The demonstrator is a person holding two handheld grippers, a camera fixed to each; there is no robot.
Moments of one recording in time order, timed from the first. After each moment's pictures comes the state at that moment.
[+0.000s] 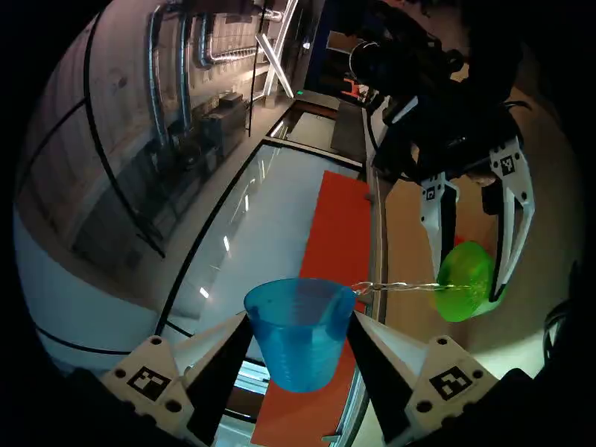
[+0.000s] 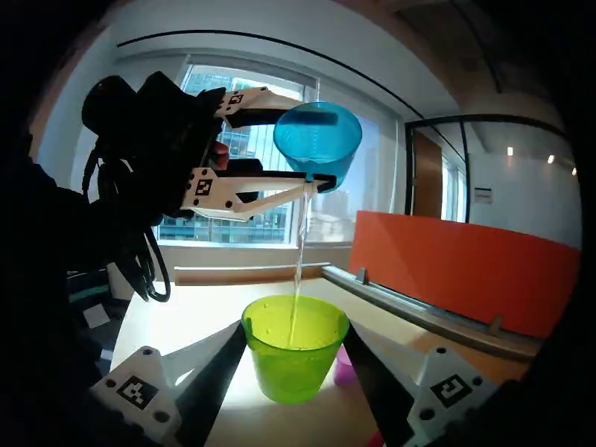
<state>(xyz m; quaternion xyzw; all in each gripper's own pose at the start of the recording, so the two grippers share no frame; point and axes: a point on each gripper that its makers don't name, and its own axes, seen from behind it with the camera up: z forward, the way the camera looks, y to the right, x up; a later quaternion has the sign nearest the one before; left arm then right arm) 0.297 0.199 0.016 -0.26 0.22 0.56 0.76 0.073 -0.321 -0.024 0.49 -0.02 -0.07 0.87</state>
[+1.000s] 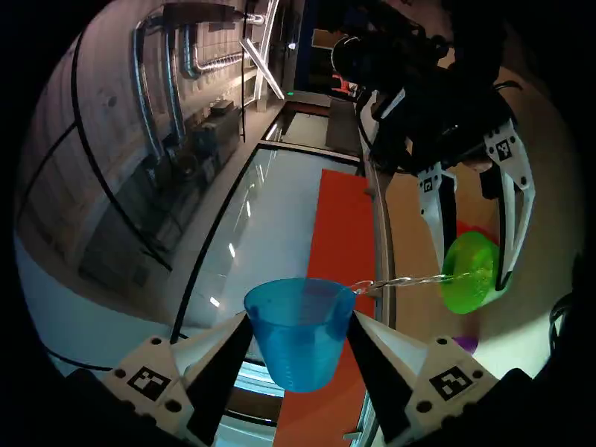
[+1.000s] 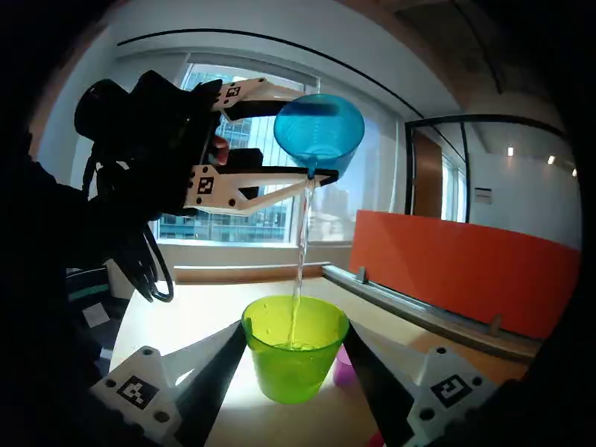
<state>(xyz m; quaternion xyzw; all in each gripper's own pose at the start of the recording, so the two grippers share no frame) 0.308 0.199 0.013 -0.24 0.23 0.59 0.73 0.072 -0.321 -0.022 0.49 -0.02 -0.07 0.87</state>
